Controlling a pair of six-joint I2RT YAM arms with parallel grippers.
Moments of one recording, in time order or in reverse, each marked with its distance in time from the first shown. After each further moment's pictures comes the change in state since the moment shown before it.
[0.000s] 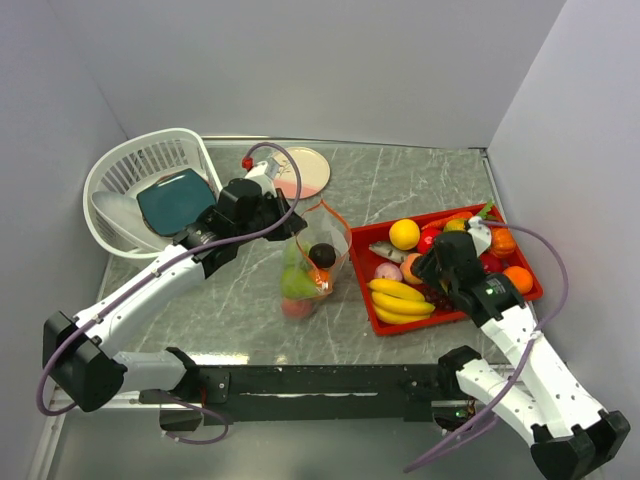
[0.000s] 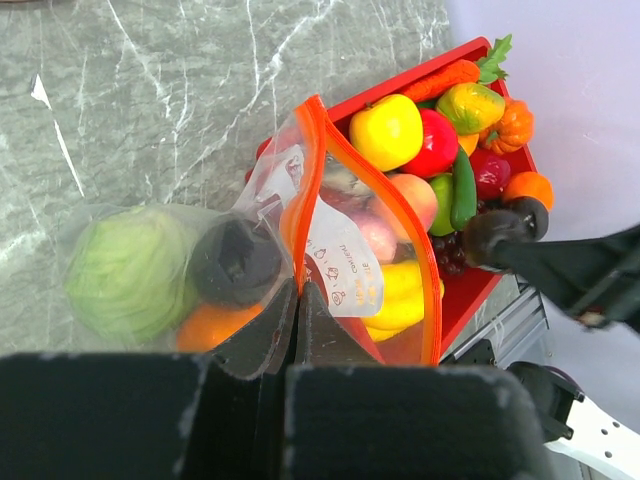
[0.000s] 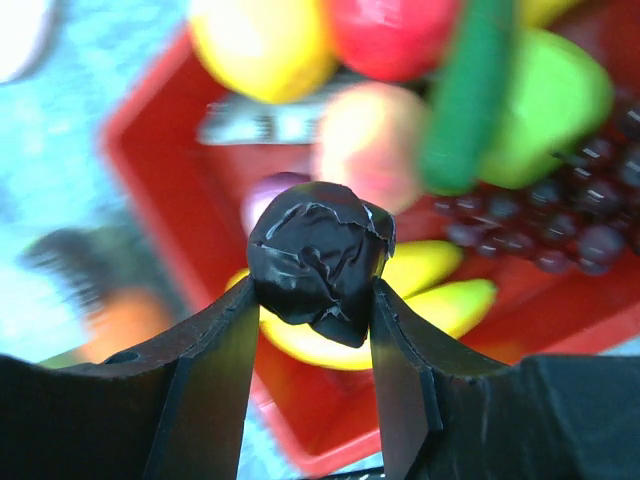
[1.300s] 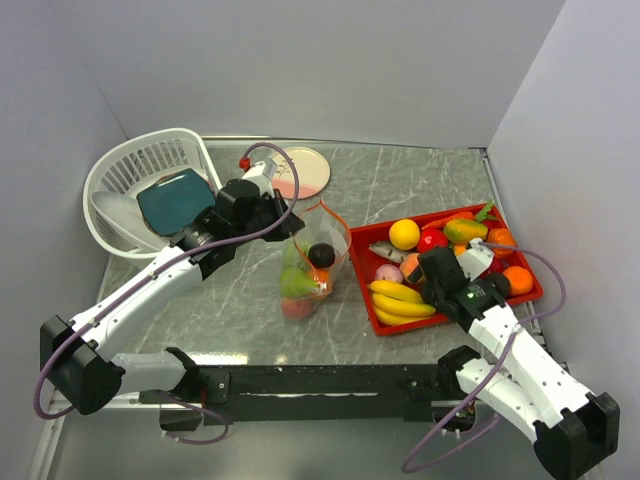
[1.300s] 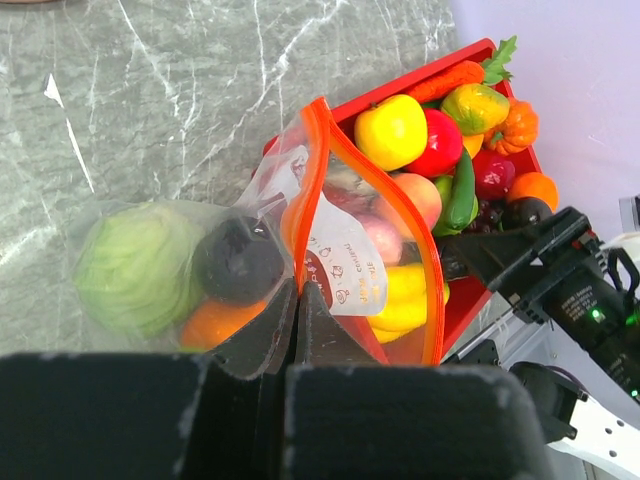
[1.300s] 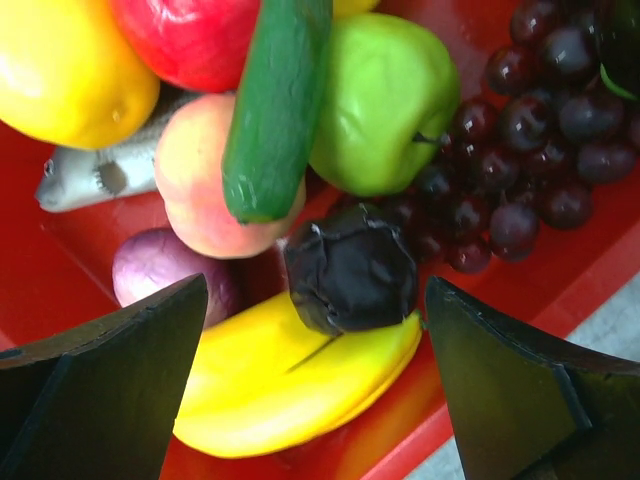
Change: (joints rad) left arm 0.000 -0.018 0.000 -0.020 -0.015 0.005; right arm 0.040 0.025 -0.175 0.025 0.220 0.183
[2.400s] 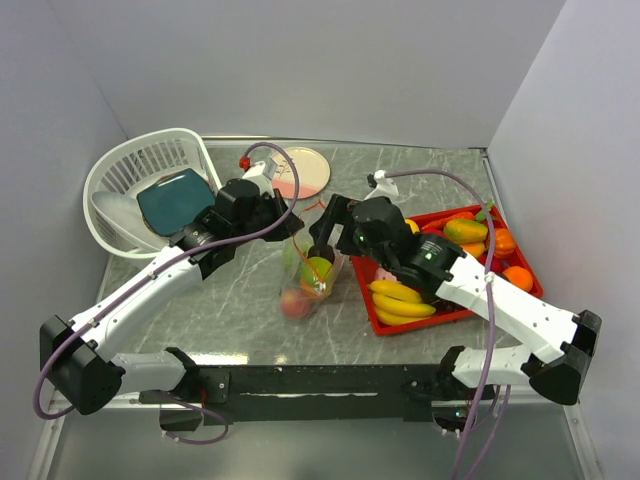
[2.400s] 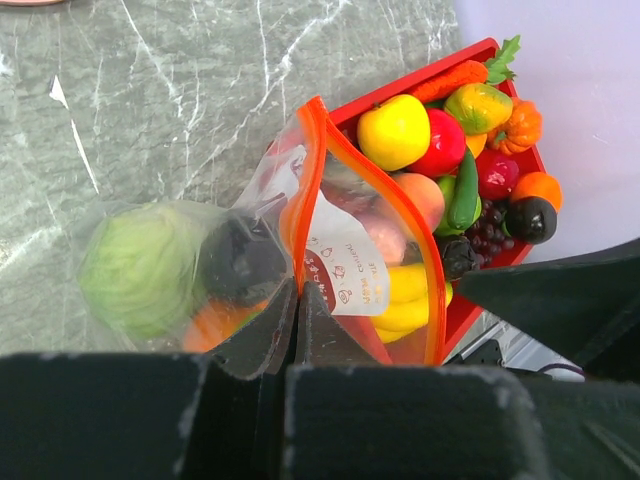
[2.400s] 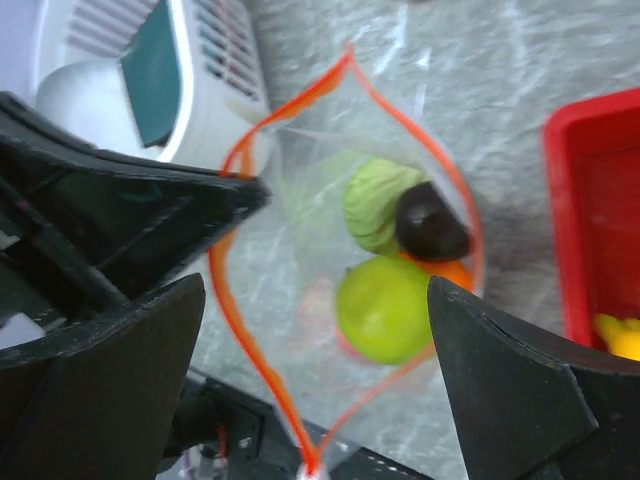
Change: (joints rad) left arm 0.000 0.000 0.005 -0.008 -0.005 0.007; right arm 0.472 0.414 0.608 0.276 -0.222 -0.169
